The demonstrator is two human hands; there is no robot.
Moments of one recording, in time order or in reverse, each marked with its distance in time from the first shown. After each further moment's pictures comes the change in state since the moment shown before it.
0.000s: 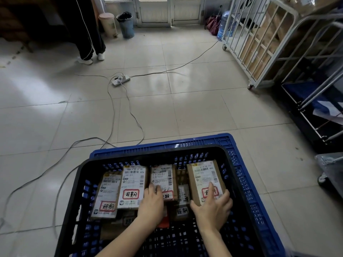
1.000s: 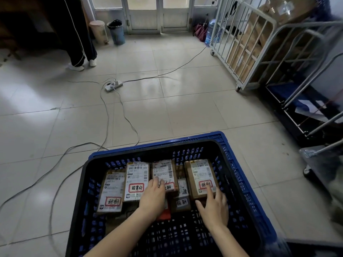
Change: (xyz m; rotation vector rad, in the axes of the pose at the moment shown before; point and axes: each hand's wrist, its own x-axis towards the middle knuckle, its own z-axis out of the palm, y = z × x) left_hand -0.010 -0.008 -0.007 0.162 0.035 0.196; right_hand -0.022 0.029 -0.012 0.027 -0.148 -0.145
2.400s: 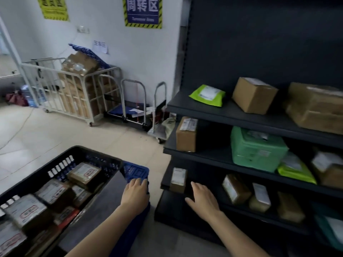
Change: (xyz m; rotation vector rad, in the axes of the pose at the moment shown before) left_hand -0.338 0.151 0.019 0.244 0.151 0.929; right_hand -0.496 0.159 -0.040 0.155 0.401 0.485
